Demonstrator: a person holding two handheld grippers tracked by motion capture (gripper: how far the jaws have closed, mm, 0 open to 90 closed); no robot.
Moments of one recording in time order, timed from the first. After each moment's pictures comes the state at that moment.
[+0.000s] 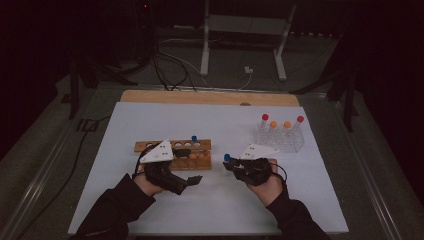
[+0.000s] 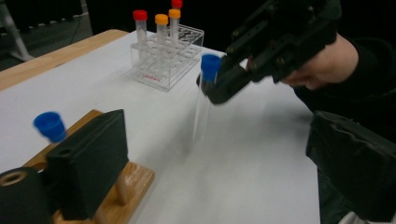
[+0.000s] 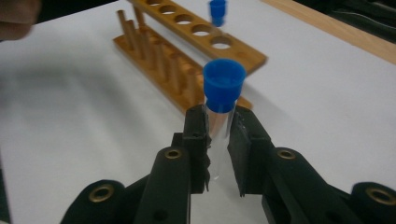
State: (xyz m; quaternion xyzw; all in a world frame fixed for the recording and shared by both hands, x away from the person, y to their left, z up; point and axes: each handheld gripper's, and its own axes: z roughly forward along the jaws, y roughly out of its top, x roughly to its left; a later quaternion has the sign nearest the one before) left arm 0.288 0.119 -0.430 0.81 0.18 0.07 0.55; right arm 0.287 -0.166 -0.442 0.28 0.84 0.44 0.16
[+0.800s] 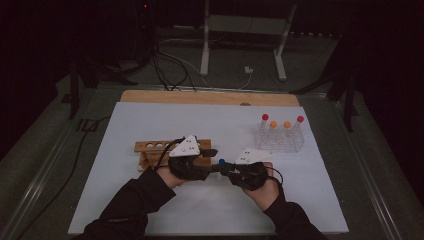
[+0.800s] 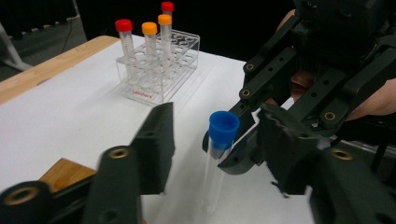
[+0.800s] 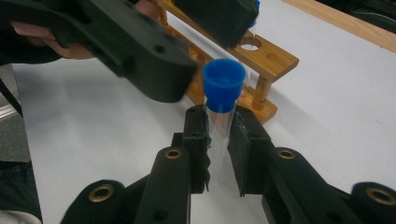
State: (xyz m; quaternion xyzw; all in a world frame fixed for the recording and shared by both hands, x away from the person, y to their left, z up) left arm 0.304 0.065 -0.429 0.82 0.15 0.08 0.54; right arm 0.278 -0.156 -0.443 0.27 0.84 0.45 0.15
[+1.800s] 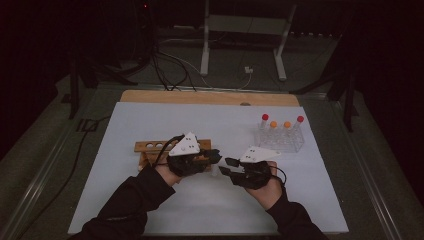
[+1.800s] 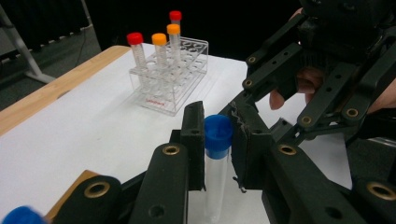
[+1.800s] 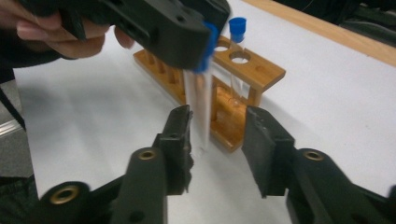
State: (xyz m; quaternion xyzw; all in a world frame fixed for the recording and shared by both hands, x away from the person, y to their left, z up) left arm 0.304 0.073 -0.414 0.82 0.15 0.13 0.54; right arm 0.277 -0.164 -0.437 0.28 0.82 0.47 0.15
